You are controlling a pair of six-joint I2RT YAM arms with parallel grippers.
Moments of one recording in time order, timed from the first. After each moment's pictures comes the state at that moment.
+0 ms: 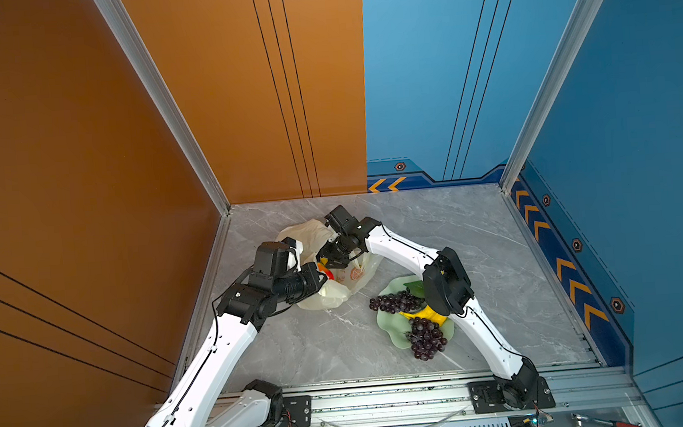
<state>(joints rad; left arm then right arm) -0.35 1.01 0.99 -0.72 0.35 -0.73 0.76 2.51 2.32 -0.73 -0.50 0.84</state>
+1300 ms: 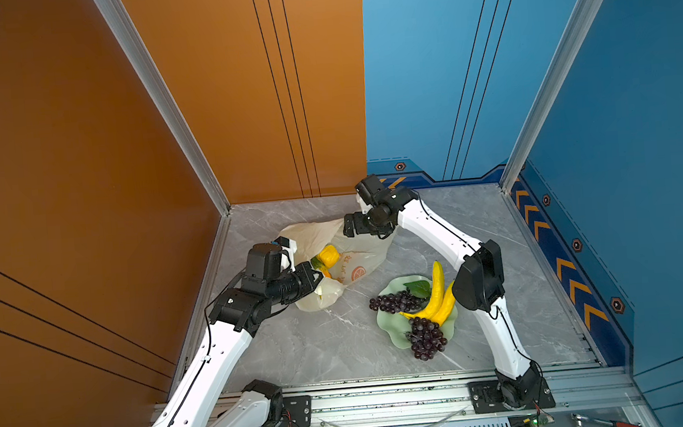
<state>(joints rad) -0.33 0.96 0.99 -0.73 0.36 -0.73 0.61 2.27 2.31 -1.04 -0.09 0.46</state>
